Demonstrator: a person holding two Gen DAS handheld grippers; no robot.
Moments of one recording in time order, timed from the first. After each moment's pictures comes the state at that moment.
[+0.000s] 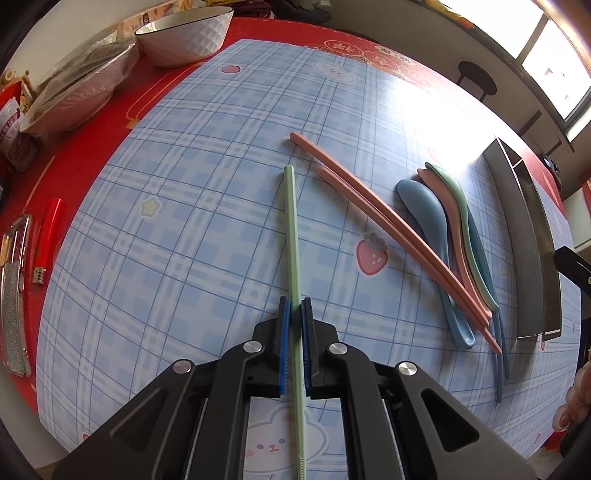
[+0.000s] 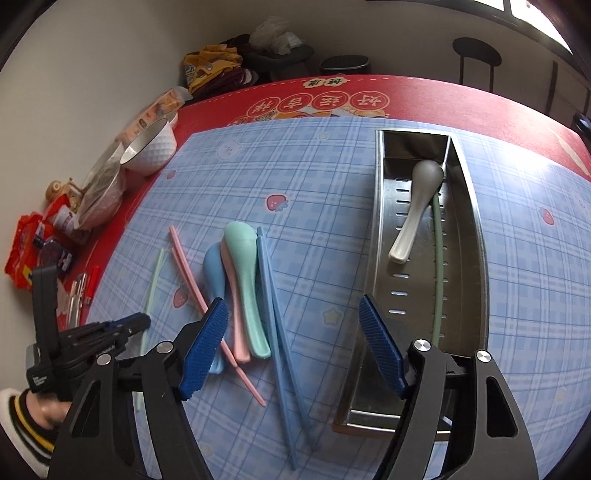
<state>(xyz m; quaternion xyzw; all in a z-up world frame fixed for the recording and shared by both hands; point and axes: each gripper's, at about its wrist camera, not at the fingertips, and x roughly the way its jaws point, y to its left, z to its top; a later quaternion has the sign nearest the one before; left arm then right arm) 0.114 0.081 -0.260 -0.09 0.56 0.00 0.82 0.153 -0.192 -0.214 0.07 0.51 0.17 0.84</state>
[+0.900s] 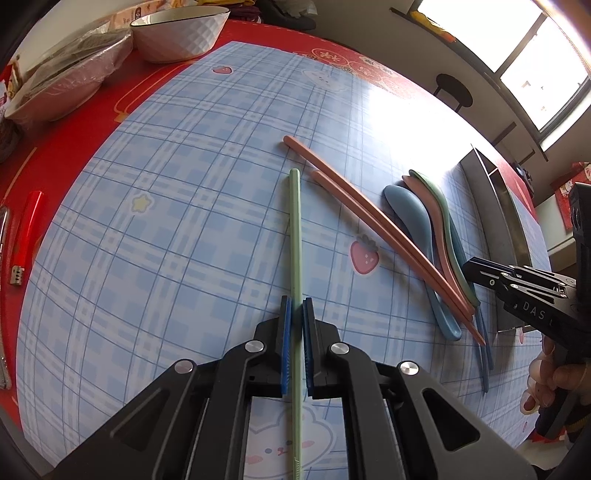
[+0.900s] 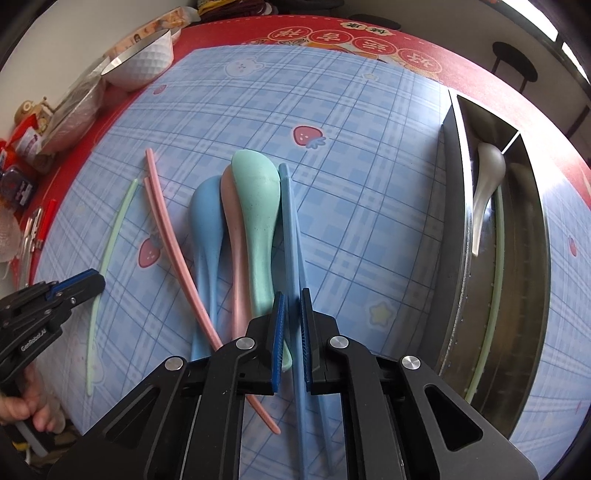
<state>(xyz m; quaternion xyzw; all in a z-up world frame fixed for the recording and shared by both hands) 0.108 0.100 -0.265 -0.12 0.54 -0.05 0.83 0.176 -0.124 -0.268 -0.05 0.59 0.15 0.80</state>
